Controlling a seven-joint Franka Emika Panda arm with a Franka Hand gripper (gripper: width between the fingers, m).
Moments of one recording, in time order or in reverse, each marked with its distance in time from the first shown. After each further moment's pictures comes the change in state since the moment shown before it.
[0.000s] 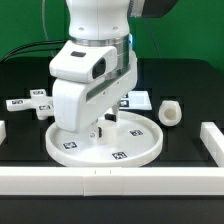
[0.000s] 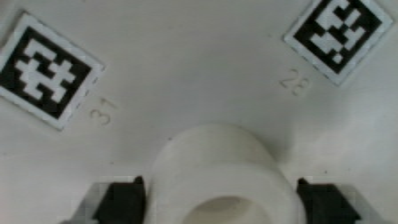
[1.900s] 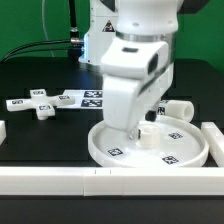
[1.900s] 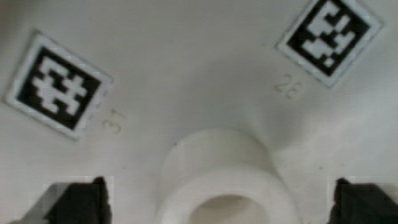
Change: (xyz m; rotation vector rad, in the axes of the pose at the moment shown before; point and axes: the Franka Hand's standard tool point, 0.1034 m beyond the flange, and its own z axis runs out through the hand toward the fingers) arm 0.051 -0.024 -0.018 -0.029 0.012 0.038
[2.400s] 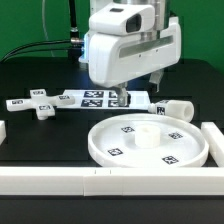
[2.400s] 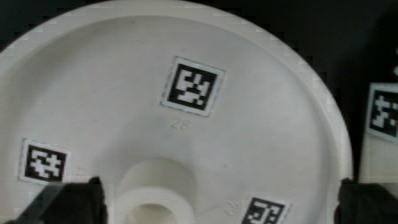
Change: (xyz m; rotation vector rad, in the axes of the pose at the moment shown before) arm -0.002 -0.051 -0.036 -0.048 0.024 0.289
